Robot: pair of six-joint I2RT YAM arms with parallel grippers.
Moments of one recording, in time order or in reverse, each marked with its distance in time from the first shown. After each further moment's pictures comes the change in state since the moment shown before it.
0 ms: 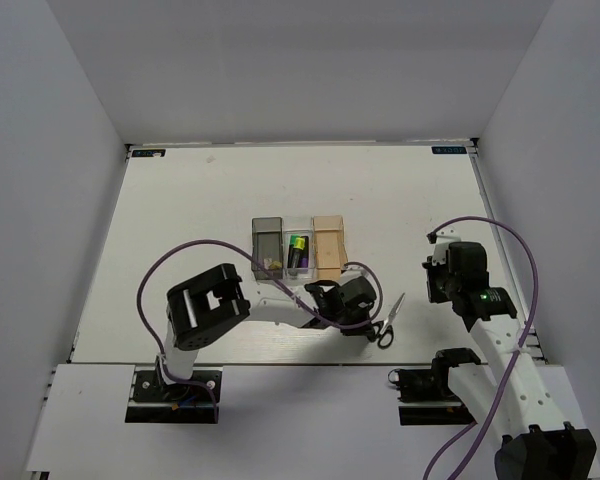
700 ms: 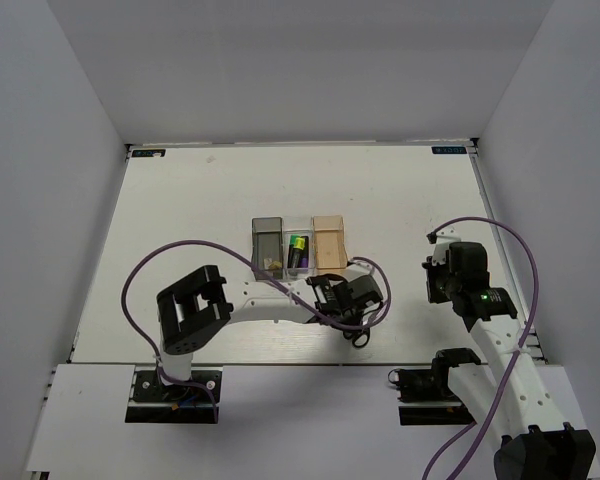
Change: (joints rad) left arm -0.029 -0.099 0.098 -0.426 -0.186 0.282; right arm -0.006 -0.003 -0.001 0.000 -0.025 0.003
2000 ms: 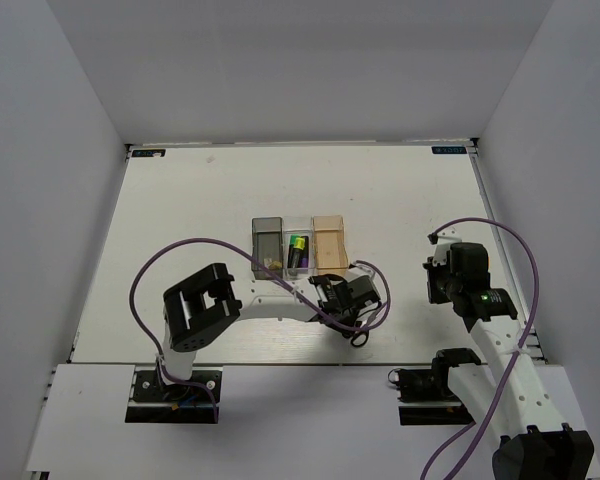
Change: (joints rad) left arm 0.017 0.036 0.009 -0.032 0.001 0.155; right arm -0.013 -0.004 -0.006 -0.001 -0.009 0.000
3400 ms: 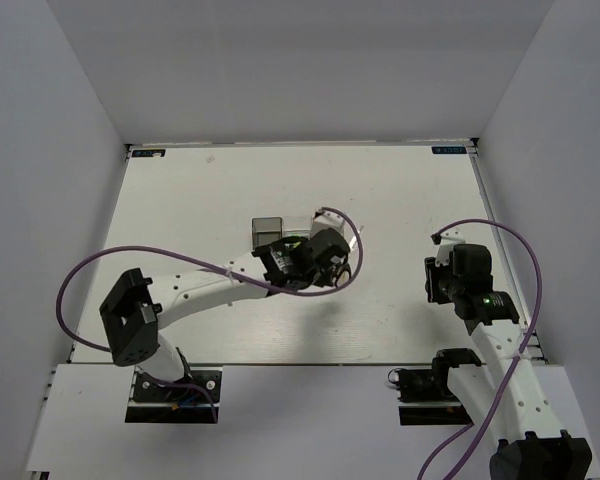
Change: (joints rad) left arm 0.117 -0.335 0.013 -0.088 -0.212 0.122; right arm -0.019 -0.030 -0.005 0.000 -0.003 0.002
